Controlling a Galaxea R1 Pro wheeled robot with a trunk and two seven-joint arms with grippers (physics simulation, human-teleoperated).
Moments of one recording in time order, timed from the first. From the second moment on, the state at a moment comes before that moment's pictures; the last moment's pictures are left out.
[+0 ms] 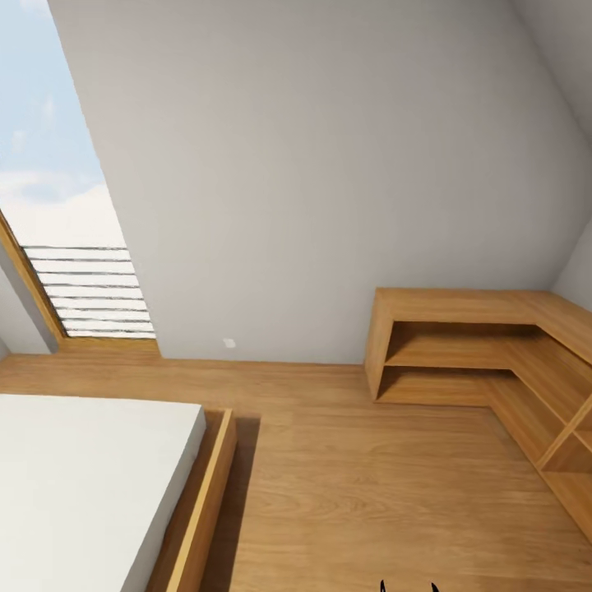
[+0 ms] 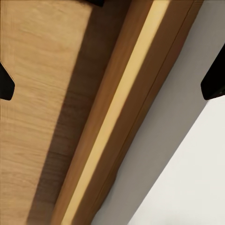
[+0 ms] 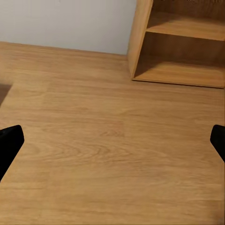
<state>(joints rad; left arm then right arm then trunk) -0.04 -0.03 -0.41 -0.11 0.51 -0.89 0.30 -0.25 0.05 1.31 -0.04 -0.95 -1.05 -0.47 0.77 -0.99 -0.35</state>
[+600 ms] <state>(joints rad) -0.04 -0.03 -0.41 -0.11 0.51 -0.89 0.30 -0.25 0.05 1.31 -0.04 -0.95 -1.05 -0.47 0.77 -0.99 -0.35</state>
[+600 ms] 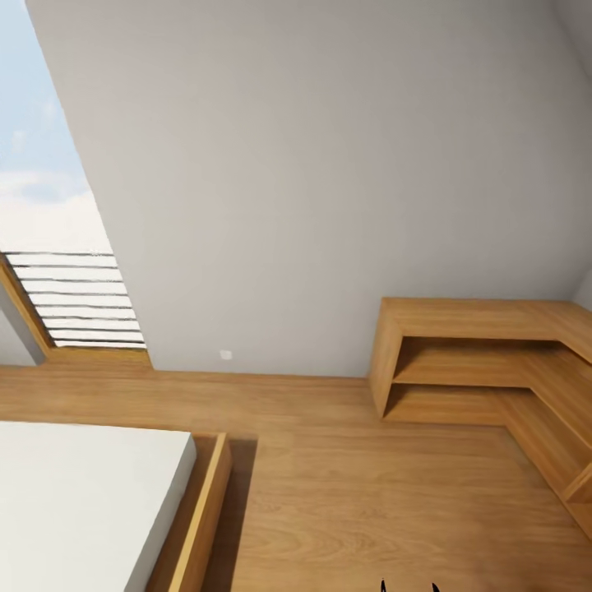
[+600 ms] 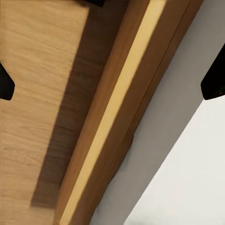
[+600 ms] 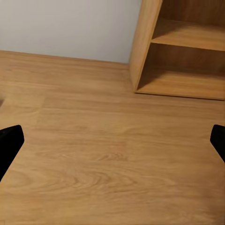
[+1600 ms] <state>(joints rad) -0.04 -0.03 -0.41 -0.11 0.51 -0.89 0.30 -0.25 0.05 1.31 -0.04 -0.95 -1.05 -0.47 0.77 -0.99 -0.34</state>
